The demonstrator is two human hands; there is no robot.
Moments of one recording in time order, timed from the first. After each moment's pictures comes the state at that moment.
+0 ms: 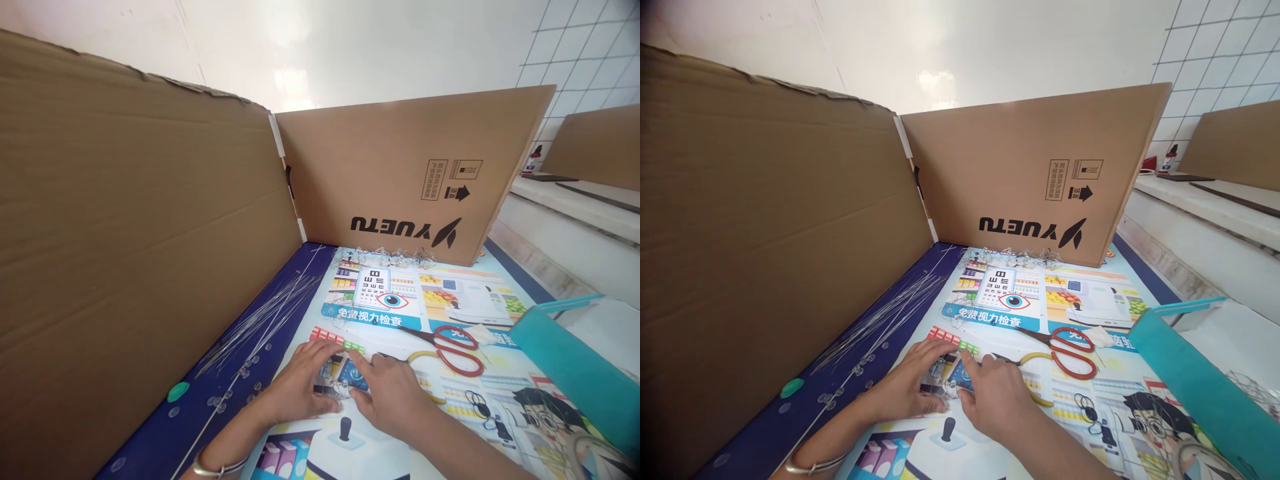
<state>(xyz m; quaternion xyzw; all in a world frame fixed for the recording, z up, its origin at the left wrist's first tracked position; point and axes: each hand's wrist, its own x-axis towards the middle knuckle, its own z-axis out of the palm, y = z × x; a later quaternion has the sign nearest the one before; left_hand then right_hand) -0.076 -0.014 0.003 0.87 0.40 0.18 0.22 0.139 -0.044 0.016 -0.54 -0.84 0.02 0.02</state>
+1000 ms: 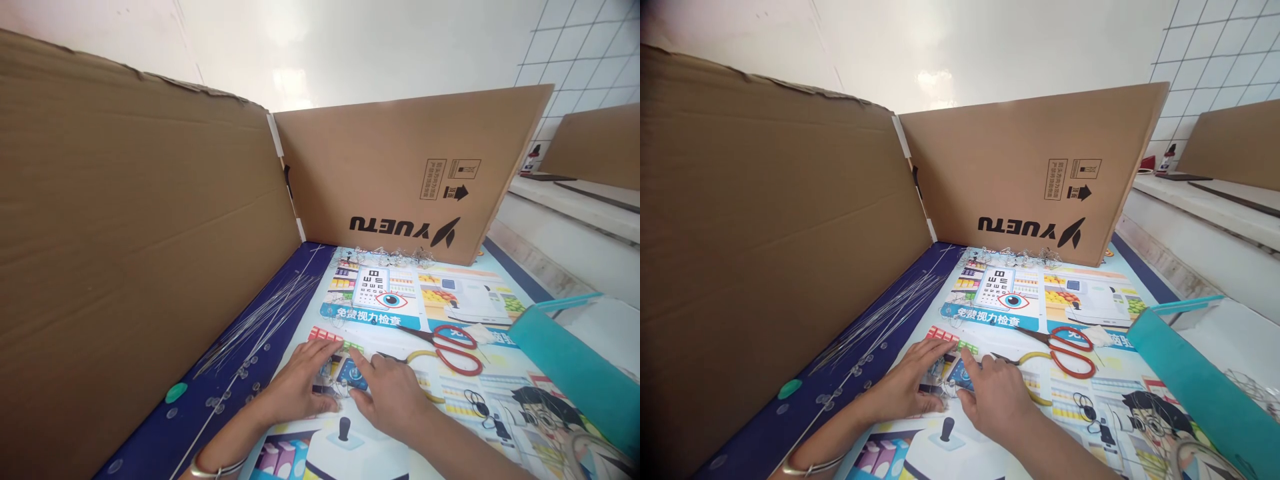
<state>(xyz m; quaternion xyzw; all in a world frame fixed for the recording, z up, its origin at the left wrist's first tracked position) -0.077 -0.012 -0.001 0.88 0.39 0.17 0.22 0.141 -0.045 0.009 -0.54 -0.84 0.04 0.04</state>
